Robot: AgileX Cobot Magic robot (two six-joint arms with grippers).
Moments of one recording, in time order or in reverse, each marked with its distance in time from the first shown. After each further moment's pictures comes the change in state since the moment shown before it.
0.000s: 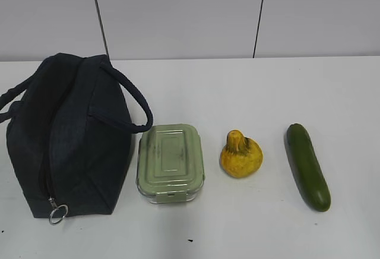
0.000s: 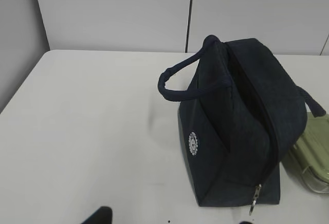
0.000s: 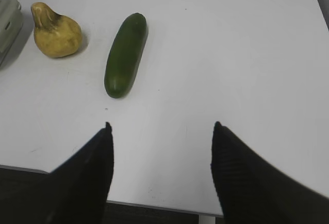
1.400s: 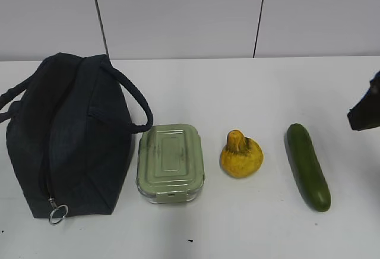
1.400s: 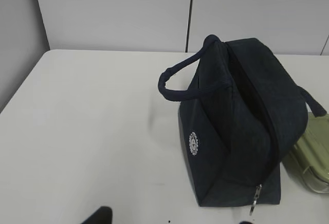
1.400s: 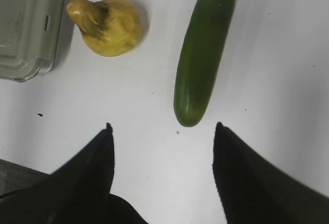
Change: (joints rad) left arm 0.000 0.000 0.000 0.000 0.000 0.000; right arm 0.000 1.229 -0.470 0.300 -0.156 -0.131
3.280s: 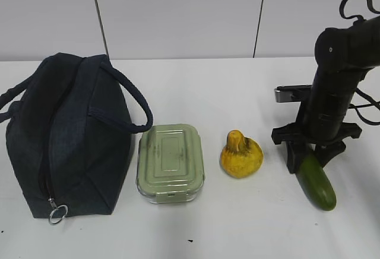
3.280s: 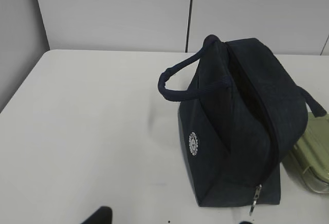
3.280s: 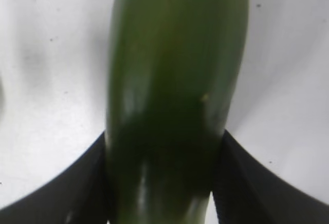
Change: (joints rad) left arm 0.000 0.000 0.000 0.000 0.000 0.000; right arm 0.101 0.861 -0.372 -0.216 -0.015 0.230
